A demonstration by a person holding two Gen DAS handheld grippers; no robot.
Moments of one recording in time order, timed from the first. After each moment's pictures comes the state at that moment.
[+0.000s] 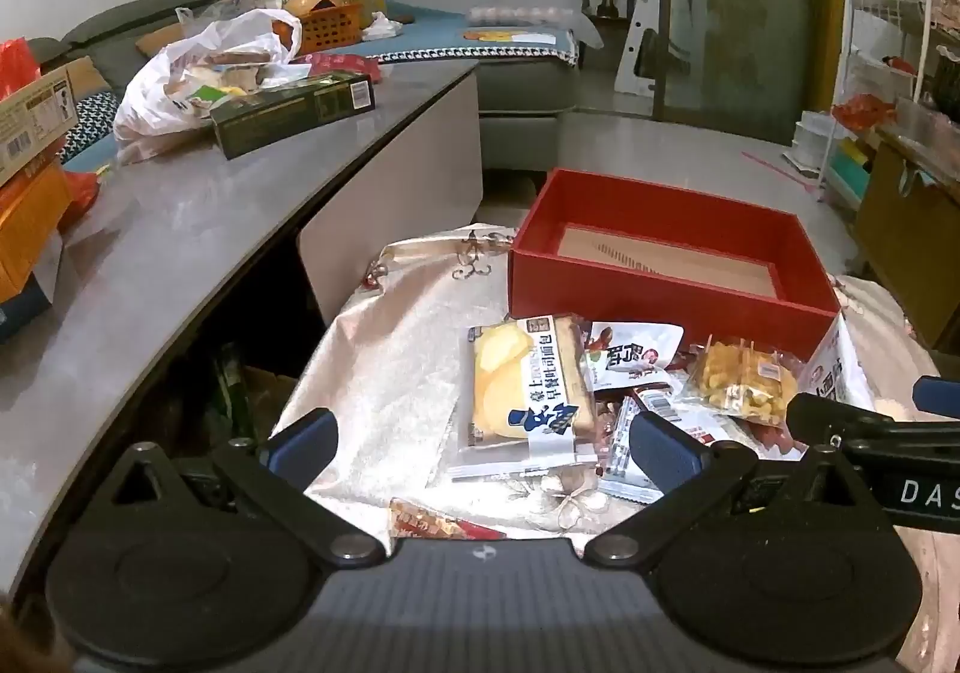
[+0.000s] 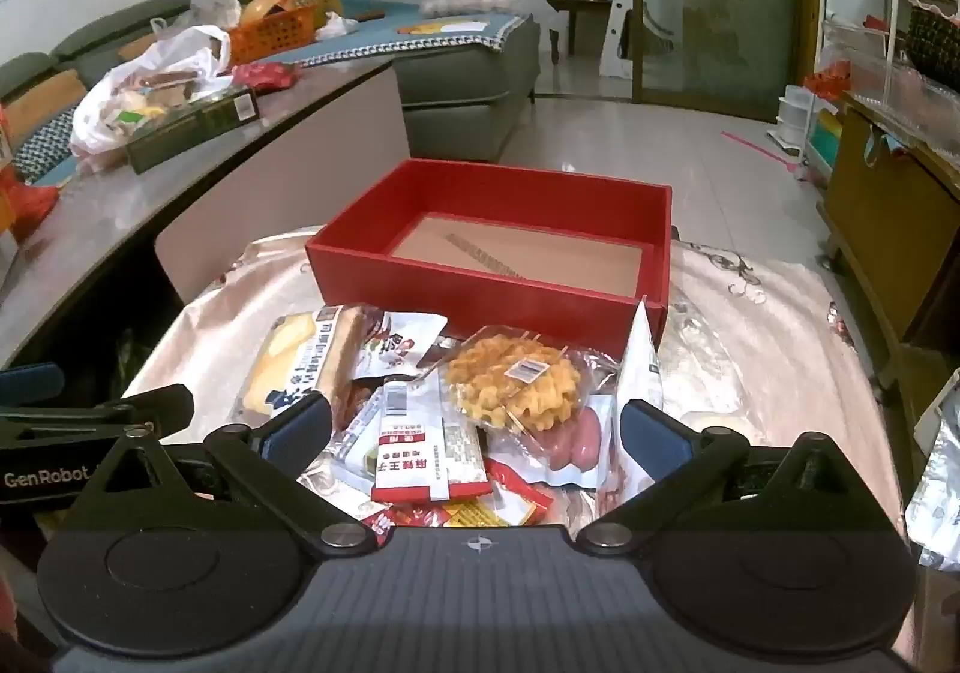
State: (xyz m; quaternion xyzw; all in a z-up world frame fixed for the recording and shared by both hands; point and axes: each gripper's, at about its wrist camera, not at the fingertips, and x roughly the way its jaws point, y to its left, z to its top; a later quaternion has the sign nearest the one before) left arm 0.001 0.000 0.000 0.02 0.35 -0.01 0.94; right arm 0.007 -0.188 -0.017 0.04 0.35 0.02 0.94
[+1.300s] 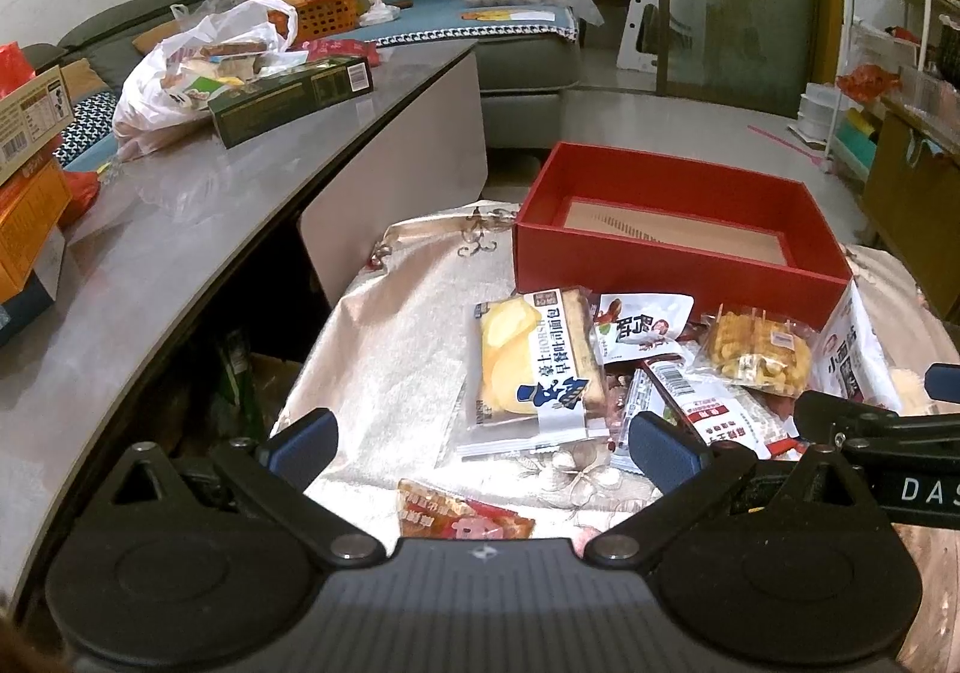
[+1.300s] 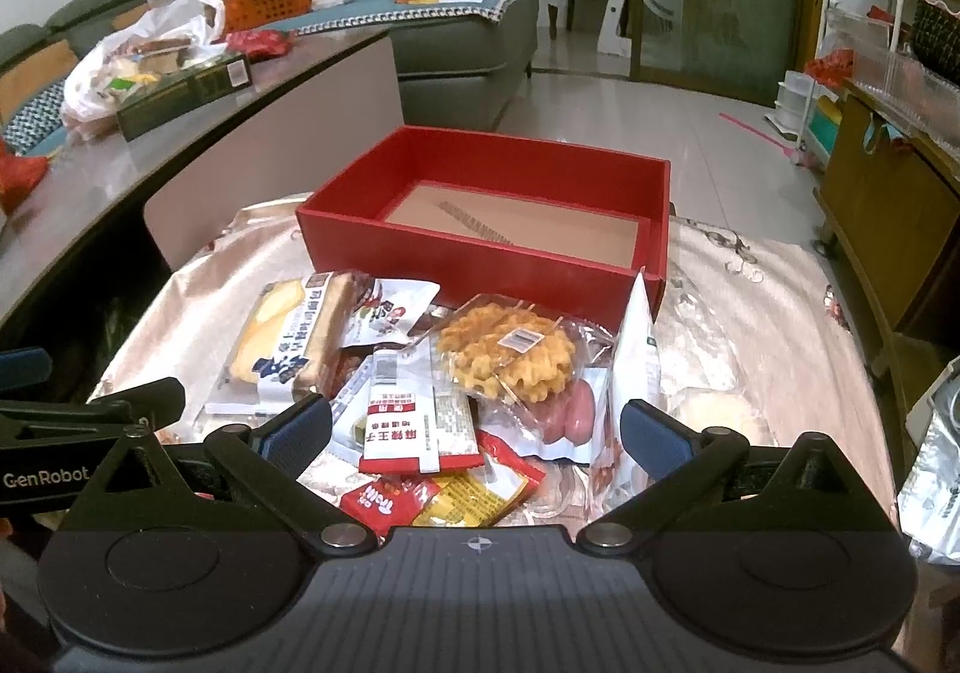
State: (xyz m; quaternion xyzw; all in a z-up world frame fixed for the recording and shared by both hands) left arm 0.002 -0.004 -0.008 0.04 0.37 -0.01 0.93; right arm 0.010 -0.185 -0.026 0.03 0.38 0.01 0.93
